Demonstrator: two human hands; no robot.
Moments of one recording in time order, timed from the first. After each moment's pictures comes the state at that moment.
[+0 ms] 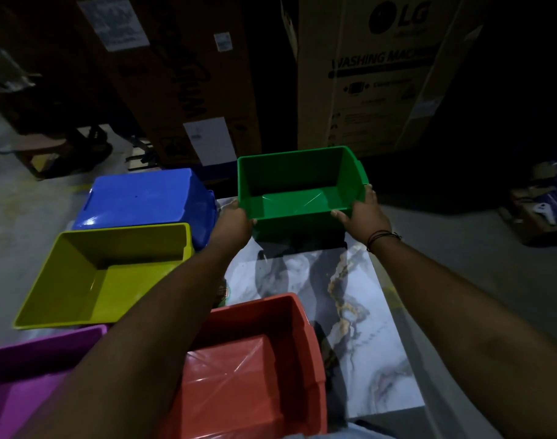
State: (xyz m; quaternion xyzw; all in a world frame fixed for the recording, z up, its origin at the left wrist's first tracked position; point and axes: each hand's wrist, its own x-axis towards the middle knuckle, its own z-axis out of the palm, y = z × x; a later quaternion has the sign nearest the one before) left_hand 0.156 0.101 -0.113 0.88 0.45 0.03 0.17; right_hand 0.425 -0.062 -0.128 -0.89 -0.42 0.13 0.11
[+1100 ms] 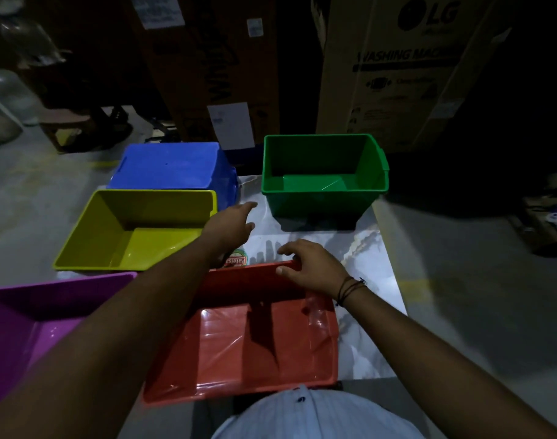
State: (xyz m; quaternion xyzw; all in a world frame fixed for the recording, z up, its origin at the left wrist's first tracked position) left_hand 0.060 0.061 -0.112 0.90 0.41 -0.02 0.12; right_hand 0.216 -0.130 -0.113 -0.71 -0.62 0.26 0.21
